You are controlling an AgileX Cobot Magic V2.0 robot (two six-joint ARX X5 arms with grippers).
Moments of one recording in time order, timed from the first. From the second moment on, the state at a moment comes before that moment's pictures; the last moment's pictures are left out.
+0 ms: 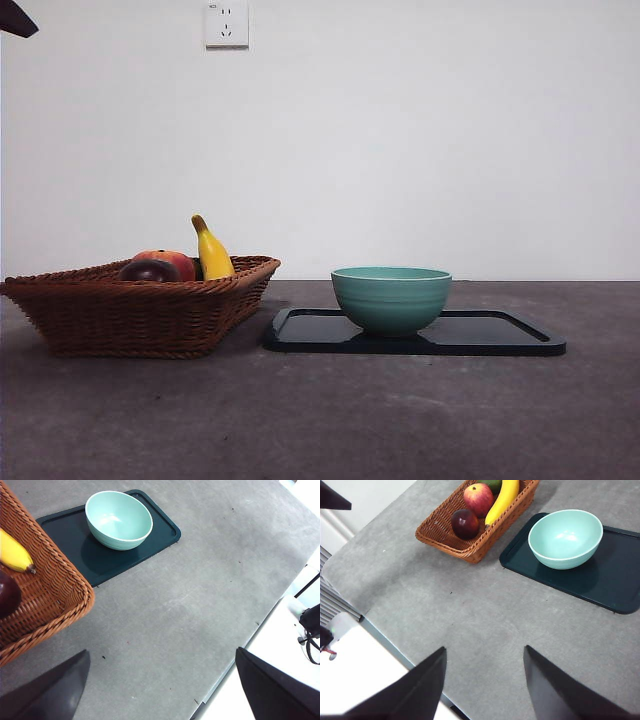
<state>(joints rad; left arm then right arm) -0.29 0.84 1.01 -0.92 0.60 0.13 0.30 0.50 0.88 -0.97 -0.49 0.10</state>
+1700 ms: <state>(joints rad) -0.29 0.84 1.01 -0.91 0.60 0.14 0.29 1.94 1.43 -0.59 -0.26 0.21</state>
